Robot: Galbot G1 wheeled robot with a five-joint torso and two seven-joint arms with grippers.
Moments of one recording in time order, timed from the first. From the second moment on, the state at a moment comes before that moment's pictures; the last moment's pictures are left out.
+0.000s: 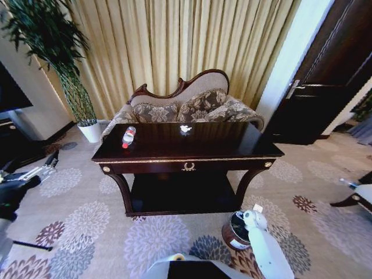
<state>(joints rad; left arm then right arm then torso) 1.79 -1.24 -1.52 -2.49 -0.99 0.35 0.14 -1.17 1.32 0.70 1.29 0.75 -0.64 0.60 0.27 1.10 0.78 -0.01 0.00</state>
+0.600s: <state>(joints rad) 1.78 -1.24 -1.45 -2.48 -0.95 0.32 0.15 -1.45 1.34 0.67 2.06 0.49 -0.19 0.05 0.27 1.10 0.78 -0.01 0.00</state>
